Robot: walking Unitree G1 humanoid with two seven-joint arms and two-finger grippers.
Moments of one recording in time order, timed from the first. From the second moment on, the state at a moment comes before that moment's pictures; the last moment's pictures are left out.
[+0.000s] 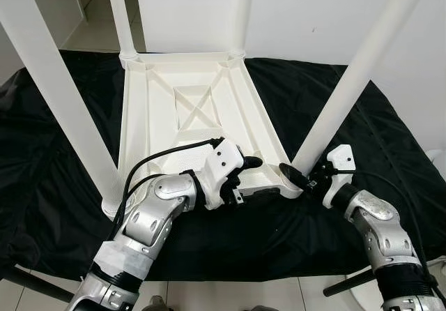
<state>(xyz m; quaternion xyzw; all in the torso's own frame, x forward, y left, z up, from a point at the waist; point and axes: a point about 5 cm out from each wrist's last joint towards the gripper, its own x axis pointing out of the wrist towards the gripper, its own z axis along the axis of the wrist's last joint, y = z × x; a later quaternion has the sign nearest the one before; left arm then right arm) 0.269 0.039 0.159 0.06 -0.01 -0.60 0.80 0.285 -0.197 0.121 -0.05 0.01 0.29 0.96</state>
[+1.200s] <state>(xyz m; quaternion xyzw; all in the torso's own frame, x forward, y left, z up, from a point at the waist) 0.263 0.038 0.153 0.05 -0.01 -0.60 0.80 0.255 -0.154 0.120 0.04 -0.03 -0.03 1.00</state>
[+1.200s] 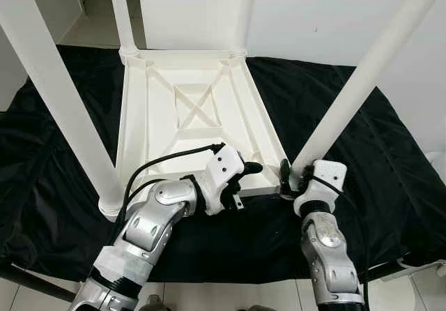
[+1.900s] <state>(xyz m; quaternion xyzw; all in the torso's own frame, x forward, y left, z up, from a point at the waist) 0.265 0.036 0.156 0.06 -0.01 -0.60 0.79 0.289 -0.202 0.136 -0.09 -0.01 0.28 0.96</state>
